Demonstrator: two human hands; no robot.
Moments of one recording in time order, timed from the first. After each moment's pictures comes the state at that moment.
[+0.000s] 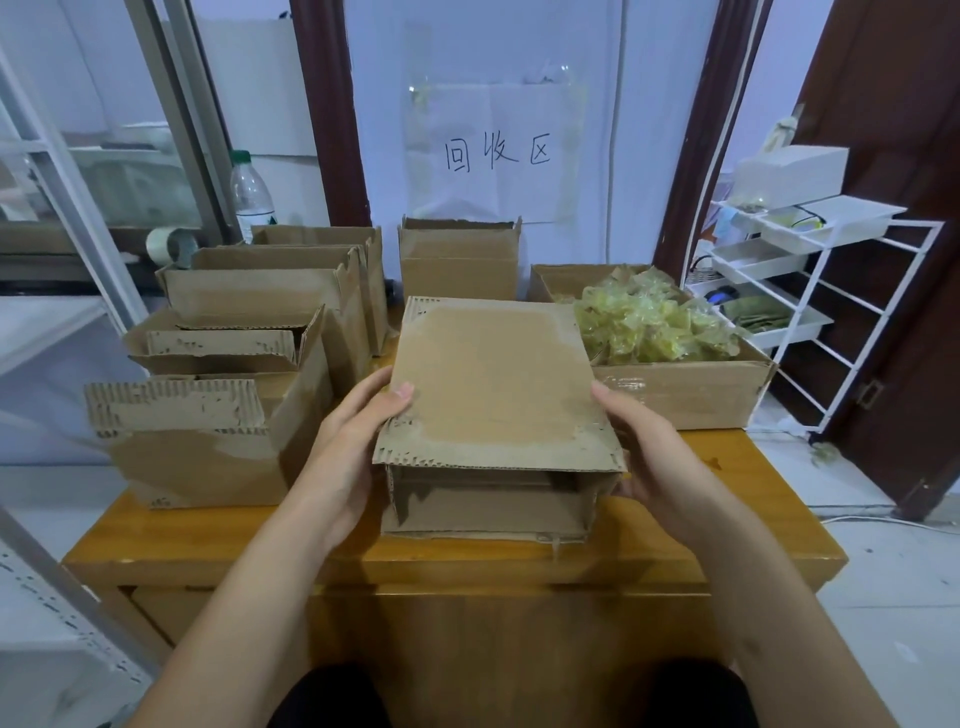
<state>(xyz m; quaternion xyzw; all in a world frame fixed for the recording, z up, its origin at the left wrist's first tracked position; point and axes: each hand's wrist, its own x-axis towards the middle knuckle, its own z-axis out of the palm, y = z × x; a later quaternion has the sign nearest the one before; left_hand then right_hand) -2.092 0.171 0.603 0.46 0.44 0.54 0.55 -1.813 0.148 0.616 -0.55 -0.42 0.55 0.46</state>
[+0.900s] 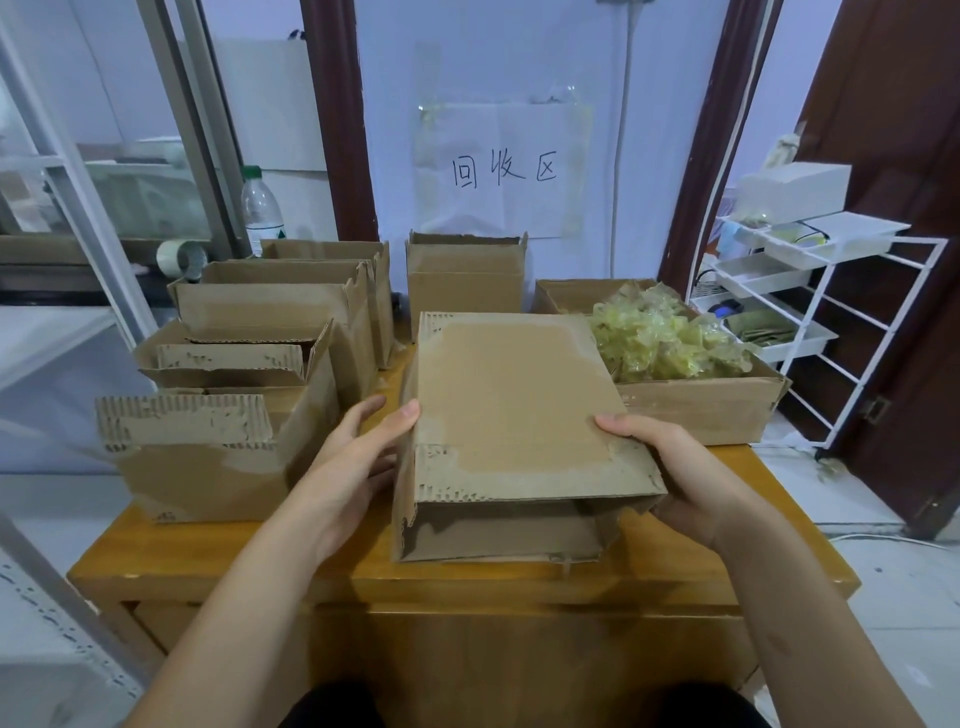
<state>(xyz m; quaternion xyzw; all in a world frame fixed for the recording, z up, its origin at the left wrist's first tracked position) -2.101 0.177 0.605 0.44 0.49 0.50 0.57 -1.790 0.160 0.619 -0.49 -0.43 0.62 0.43</state>
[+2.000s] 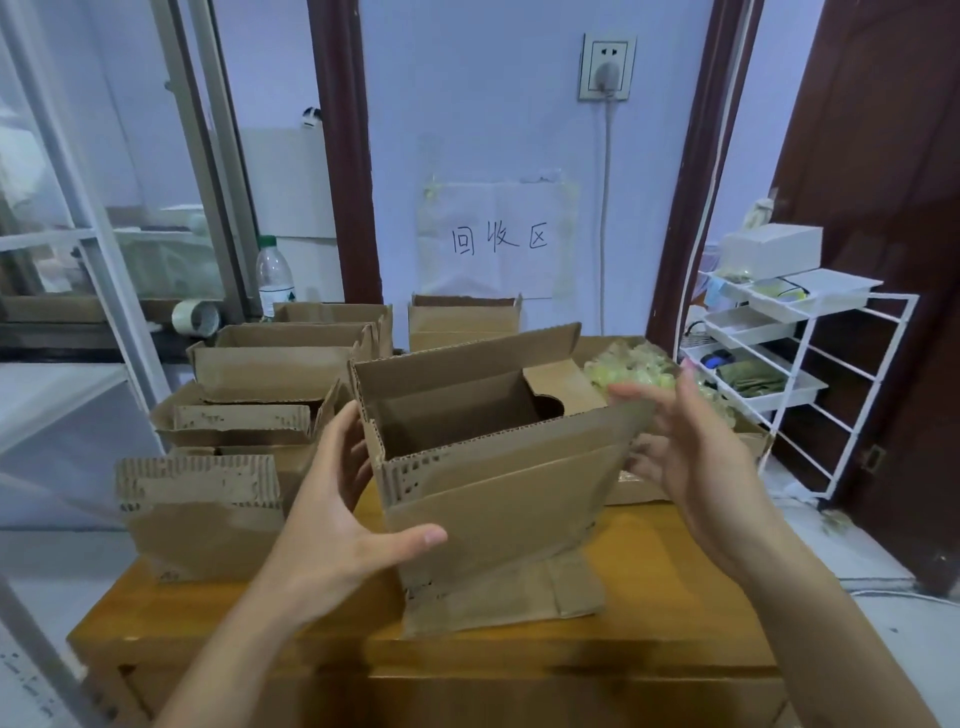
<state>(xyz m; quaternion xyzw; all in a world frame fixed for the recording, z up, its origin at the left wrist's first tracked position) -2.109 0.127 0.644 0.68 0.45 0.50 0.29 -1.801 0.136 0.678 -0.43 -0.53 0.43 0.59</state>
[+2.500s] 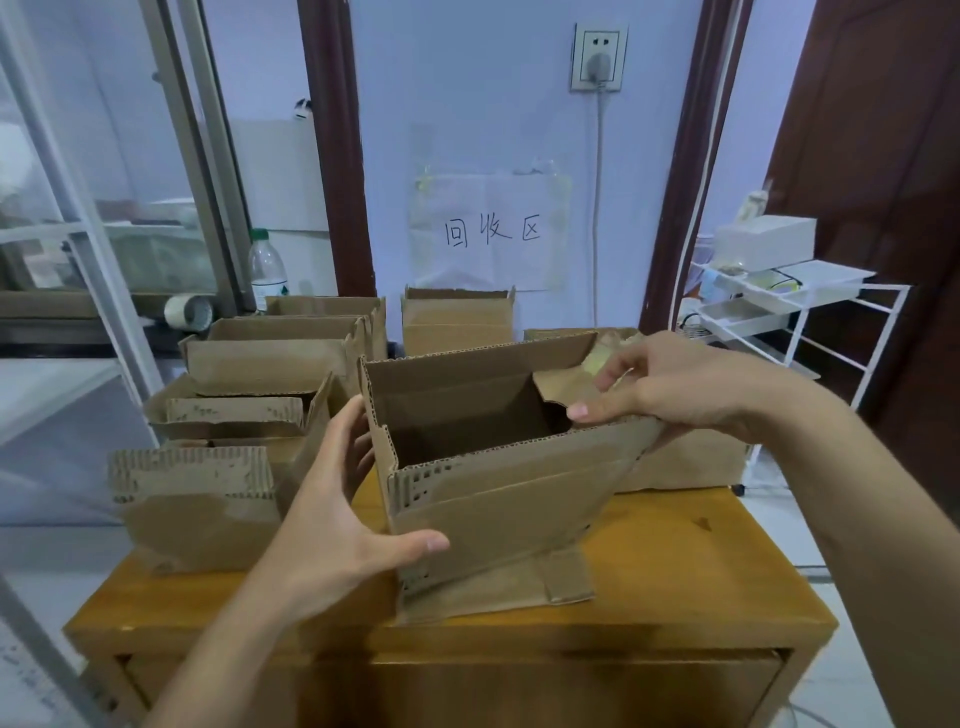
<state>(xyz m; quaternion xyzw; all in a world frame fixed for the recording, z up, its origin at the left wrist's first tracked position) -2.100 0.113 0.656 0.69 0.49 0.46 0.27 -1.802 0.143 0.769 -0.65 -0.66 0.30 0.24</state>
